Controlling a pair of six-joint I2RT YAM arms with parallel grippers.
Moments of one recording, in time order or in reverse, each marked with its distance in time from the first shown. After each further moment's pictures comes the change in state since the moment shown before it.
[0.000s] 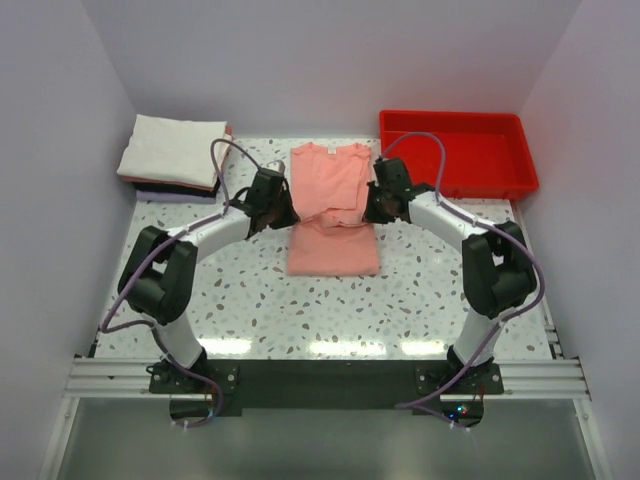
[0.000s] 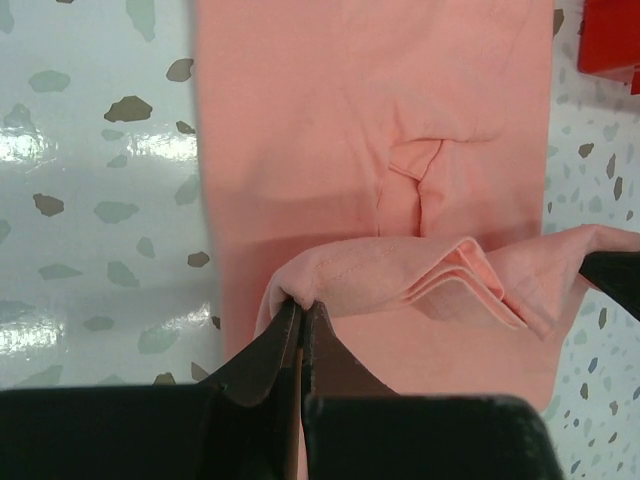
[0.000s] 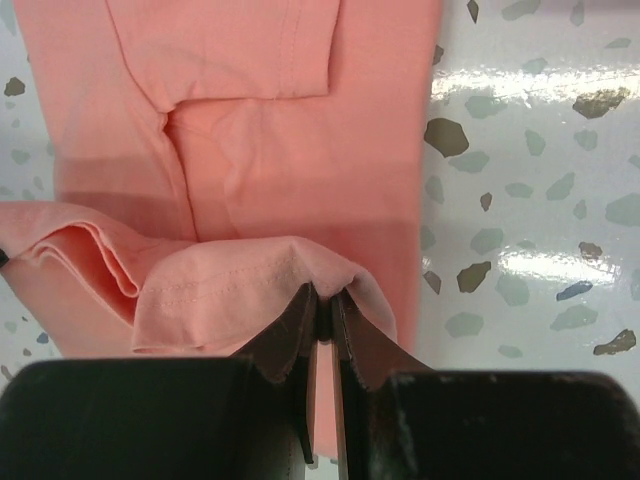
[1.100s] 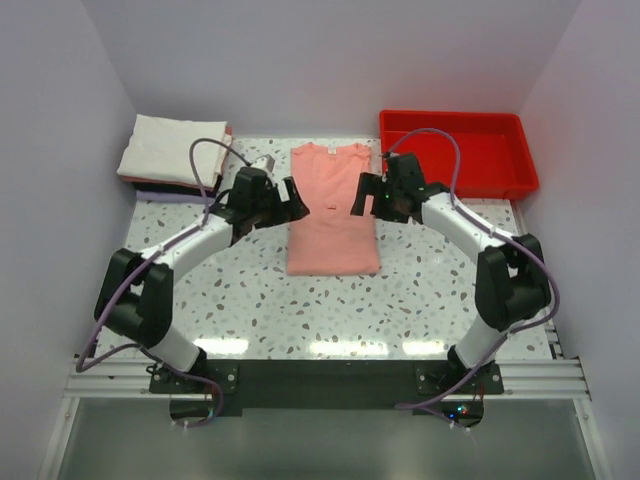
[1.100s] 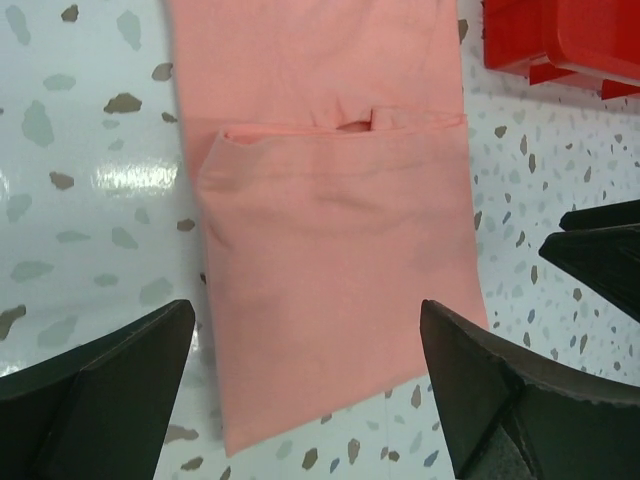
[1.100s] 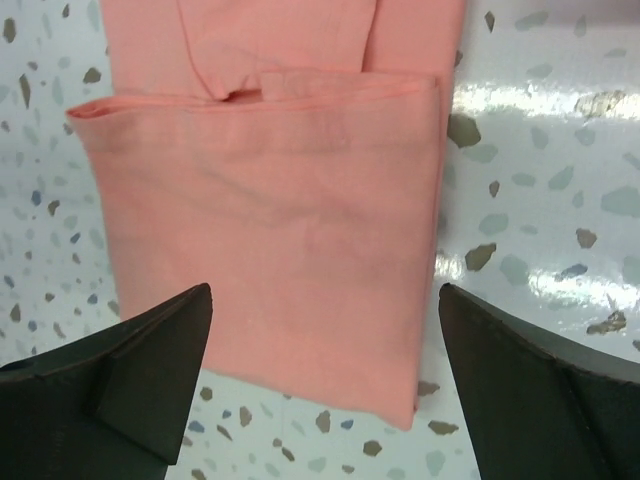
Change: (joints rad) left arm 0.044 -0.136 -0.056 0.013 0.100 0.024; right arm -0.036 -0.063 0.005 -0.020 -0.086 -0.021
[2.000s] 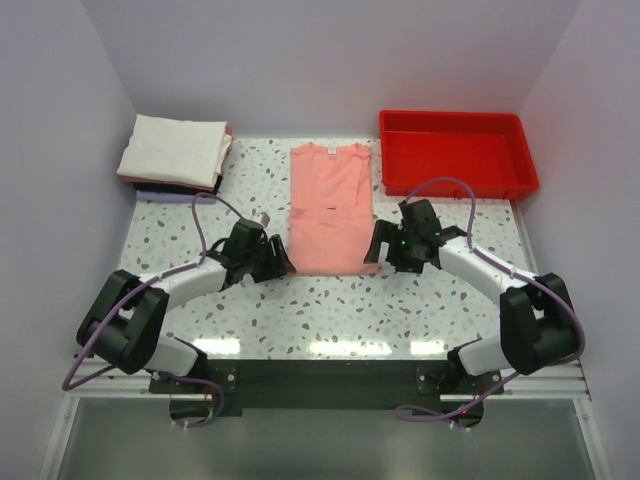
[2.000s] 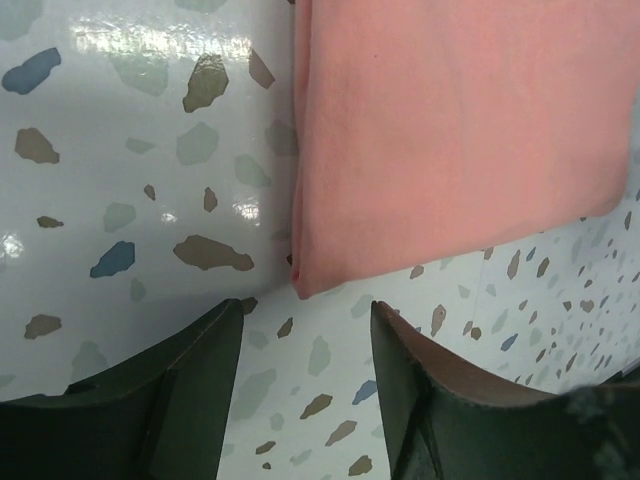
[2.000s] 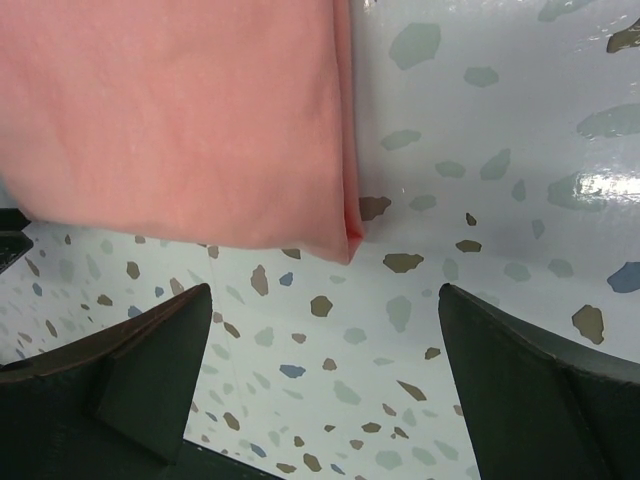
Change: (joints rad) left arm -0.050 -0.187 -0.447 0.064 0.062 -0.103; right arm 0.000 -0.301 -0.454 0.002 -0.067 0.101
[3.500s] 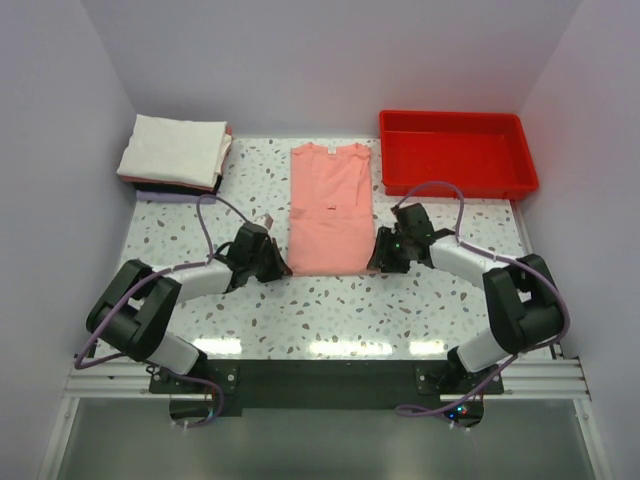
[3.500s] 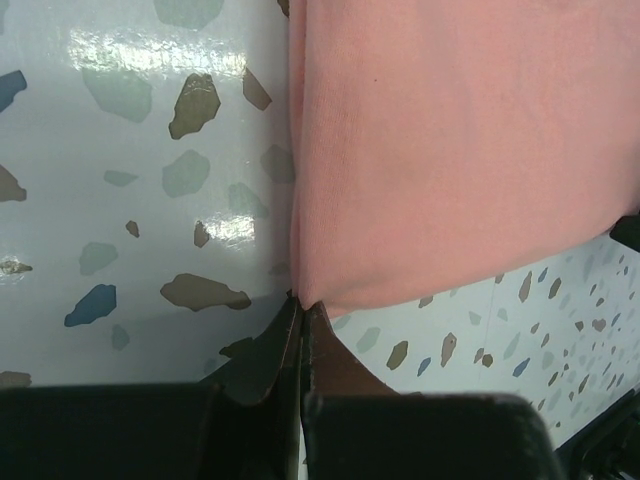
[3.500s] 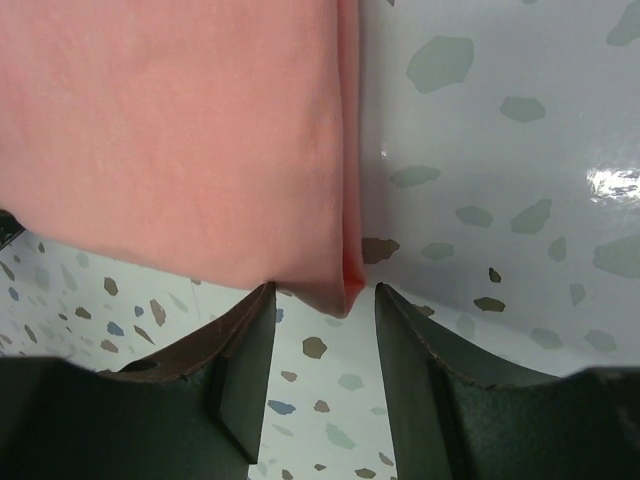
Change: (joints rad) left arm -0.027 0.094 -0.033 0.155 -0.020 -0.017; right arm 0.000 0.116 -0.032 0.131 -0.055 -0.025
